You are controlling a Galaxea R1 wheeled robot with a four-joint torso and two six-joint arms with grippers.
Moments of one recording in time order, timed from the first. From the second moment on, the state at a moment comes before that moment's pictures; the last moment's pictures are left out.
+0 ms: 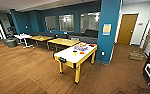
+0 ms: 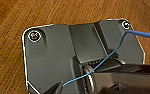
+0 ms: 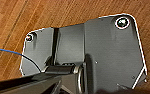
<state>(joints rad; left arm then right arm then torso) 1.53 3.09 -2.80 0.19 -0.14 -0.08 -1.53 3.06 -2.74 -0.24 0.13 0.22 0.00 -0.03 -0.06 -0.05</state>
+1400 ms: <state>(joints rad) 1.53 3.09 -2.80 0.19 -0.14 -0.08 -1.53 3.06 -2.74 -0.24 0.13 0.22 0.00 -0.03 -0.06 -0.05</state>
